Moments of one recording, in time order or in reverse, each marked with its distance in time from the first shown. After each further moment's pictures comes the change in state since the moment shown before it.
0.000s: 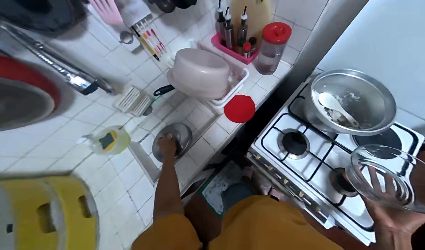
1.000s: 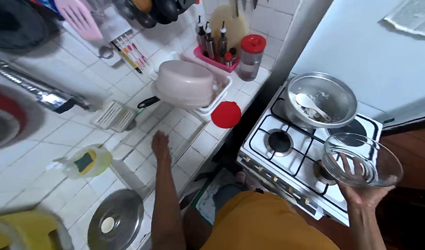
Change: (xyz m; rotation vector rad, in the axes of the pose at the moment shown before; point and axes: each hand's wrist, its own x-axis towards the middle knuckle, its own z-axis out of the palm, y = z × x) left_hand -0.044 0.089 -0.029 -0.946 0.037 0.107; right_hand -0.009 0.014 0.020 0.034 0.019 -0.033
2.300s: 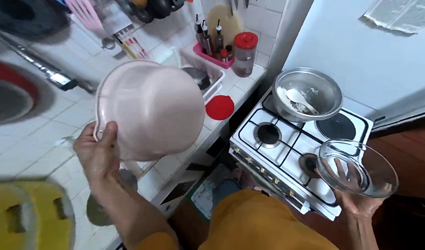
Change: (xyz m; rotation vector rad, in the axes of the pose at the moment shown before) left_hand -0.109 0.124 -0.096 -0.005 0.033 0.397; right_hand -0.013 -0.043 -0.058 0.015 -0.134 0.116
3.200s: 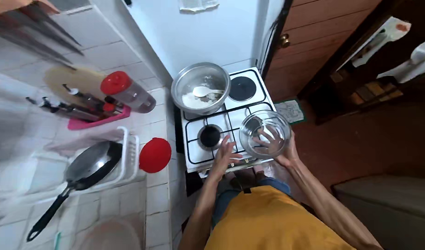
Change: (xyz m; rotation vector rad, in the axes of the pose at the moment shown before) left_hand -0.205 0.002 0.326 -0.096 -1.715 -0.397; right_hand -0.070 0.056 0.010 -0.014 0.139 -0.005
